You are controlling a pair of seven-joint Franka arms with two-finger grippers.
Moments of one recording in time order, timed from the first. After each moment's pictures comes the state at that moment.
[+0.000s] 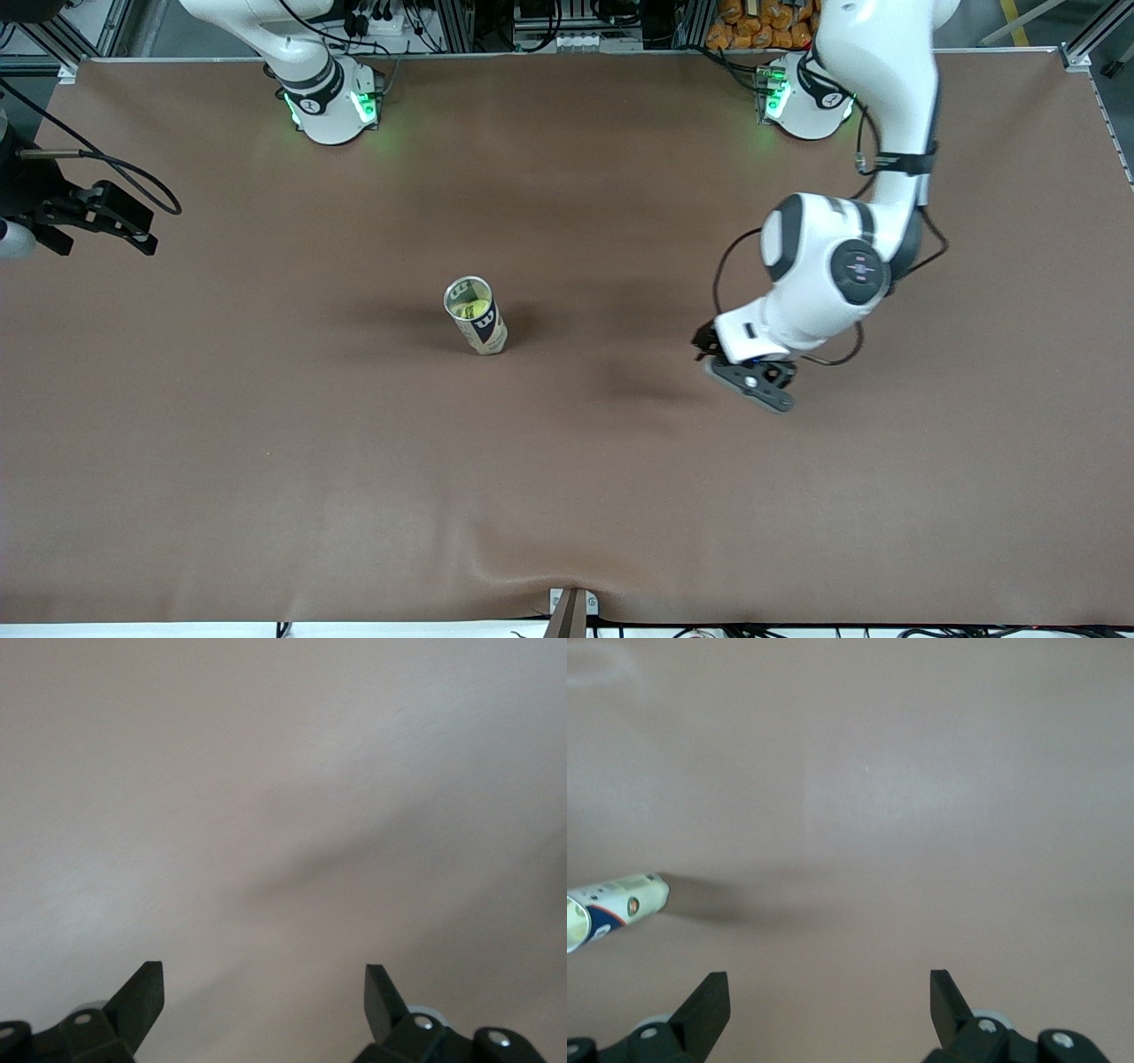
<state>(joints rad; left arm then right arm) -0.73 0.47 0.45 -1.76 -0.45 2.23 0.43 0.05 0.01 0.00 -1.50 -0.02 1.54 0.05</state>
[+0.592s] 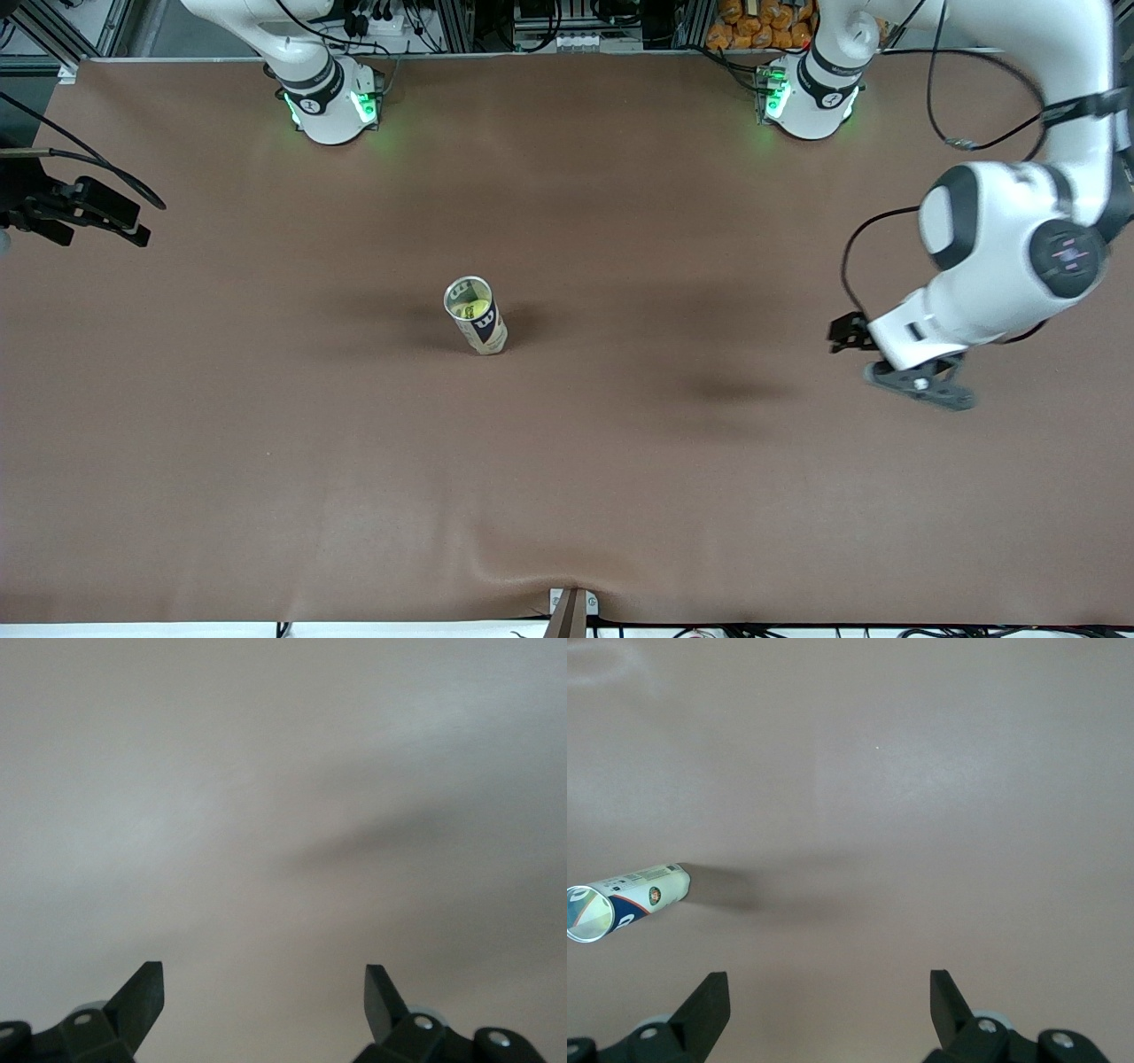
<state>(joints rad) -0.52 0.29 0.45 -1.73 -0.15 1.97 0.24 0.00 0.01 -0.01 -1.50 0.05 1.52 0.05</state>
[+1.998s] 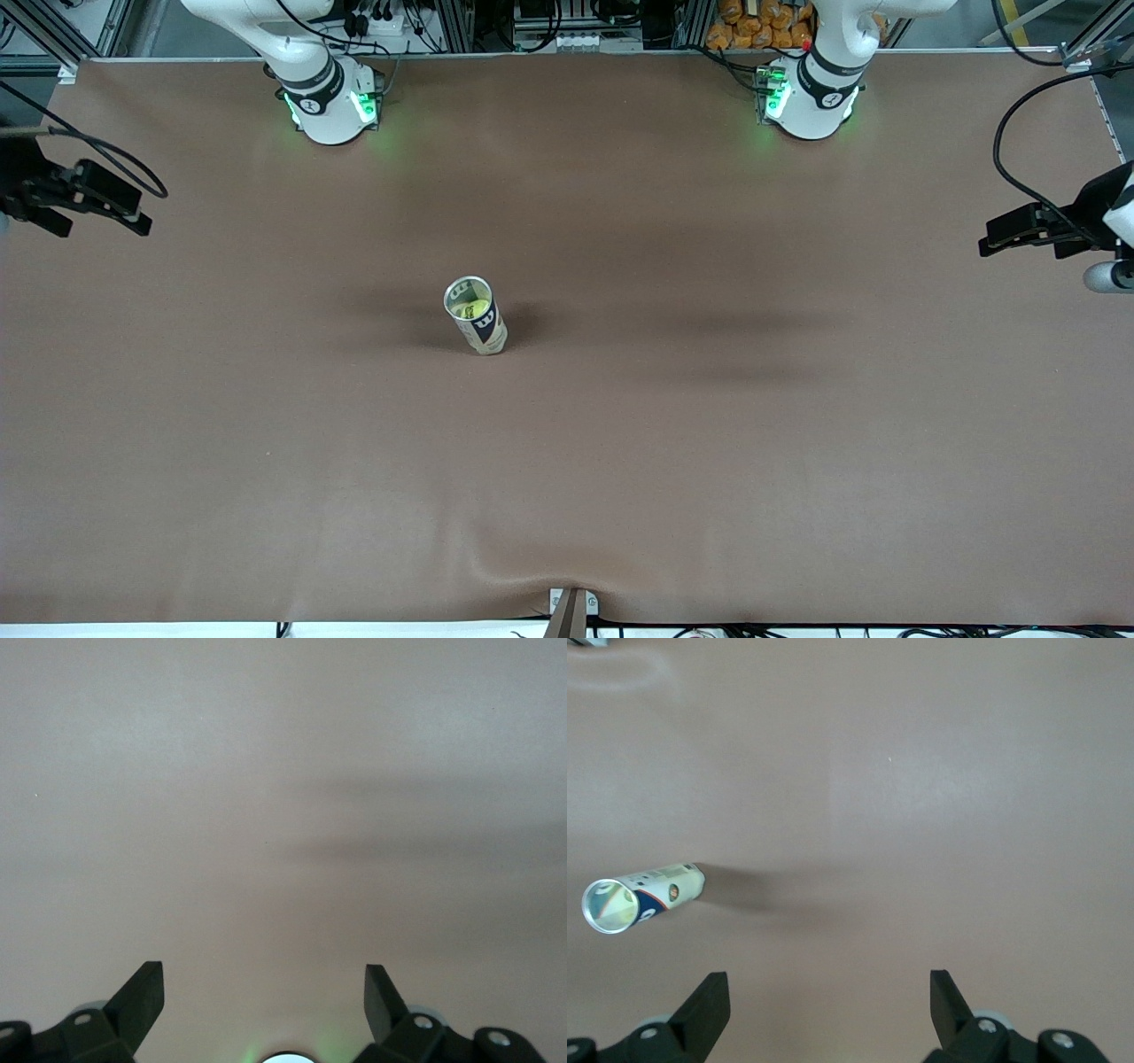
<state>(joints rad) -0.14 0.09 0.19 -1.51 -0.06 1.48 0.06 0.01 0.01 0.02 -1.43 0.05 1.49 0.04</state>
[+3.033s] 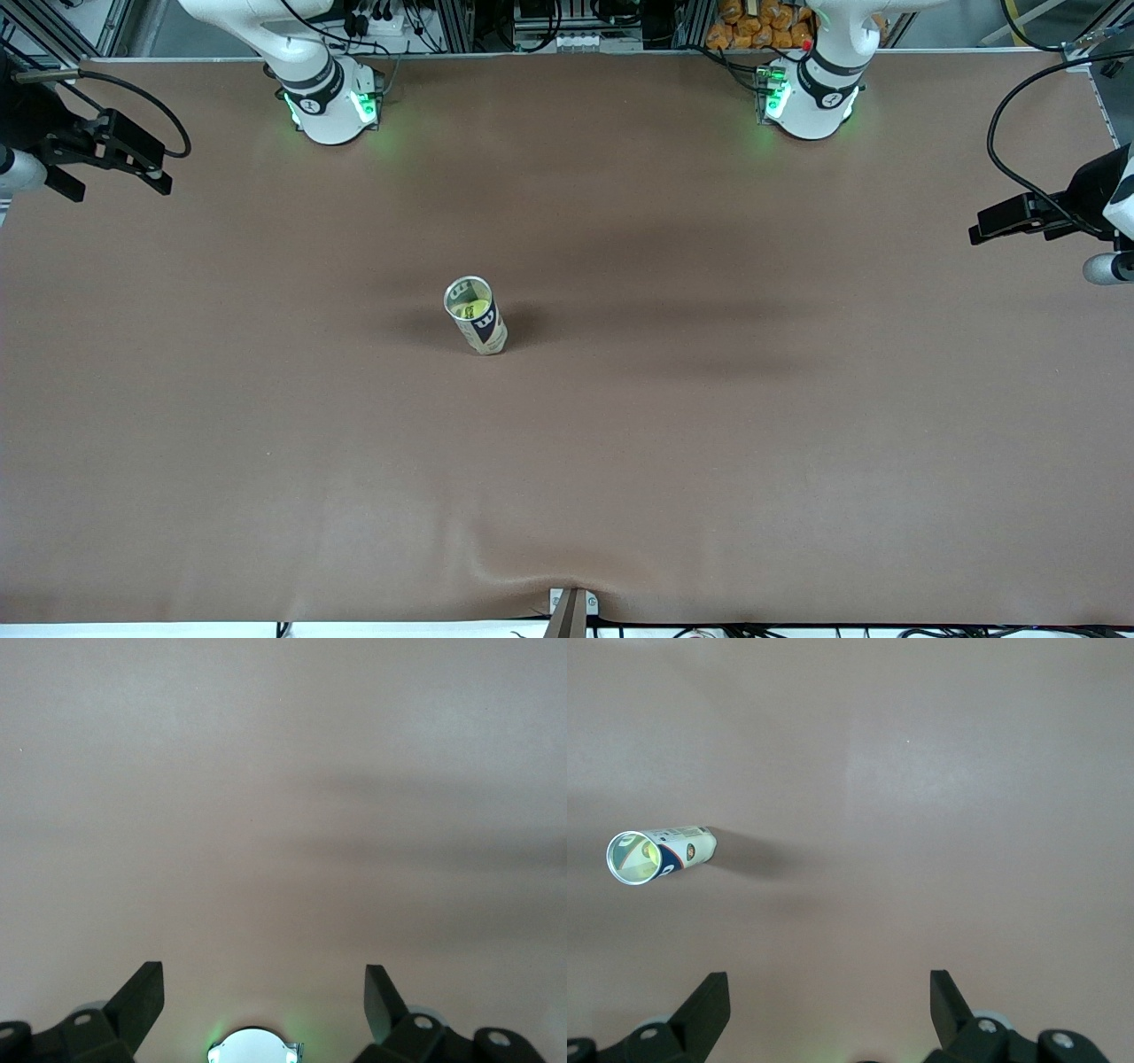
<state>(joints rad) 0.02 0.09 -0.01 -1.47 -0.06 1.41 -0.07 0.08 0.01 0.03 -1.36 0.02 1.37 0.04</state>
